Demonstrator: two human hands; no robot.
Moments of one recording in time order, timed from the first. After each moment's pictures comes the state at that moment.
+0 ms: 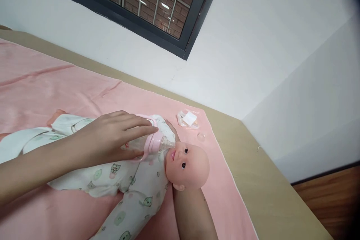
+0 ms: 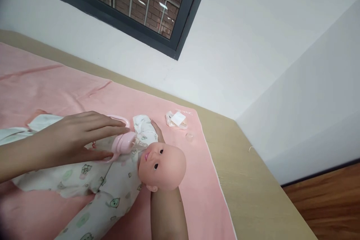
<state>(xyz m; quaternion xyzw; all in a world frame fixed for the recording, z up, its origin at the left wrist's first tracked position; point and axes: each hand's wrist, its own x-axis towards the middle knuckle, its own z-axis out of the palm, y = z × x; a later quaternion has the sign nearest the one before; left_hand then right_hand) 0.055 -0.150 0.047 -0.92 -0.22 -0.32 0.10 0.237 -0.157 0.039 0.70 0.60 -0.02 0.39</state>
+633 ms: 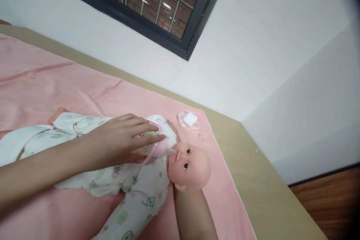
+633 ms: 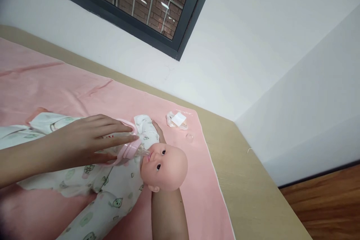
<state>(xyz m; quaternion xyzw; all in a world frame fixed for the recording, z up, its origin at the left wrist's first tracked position) 0.061 -0.149 0.042 -0.94 -0.18 -0.28 0.13 0.238 -0.158 0.049 0.73 0.37 -0.25 0.52</state>
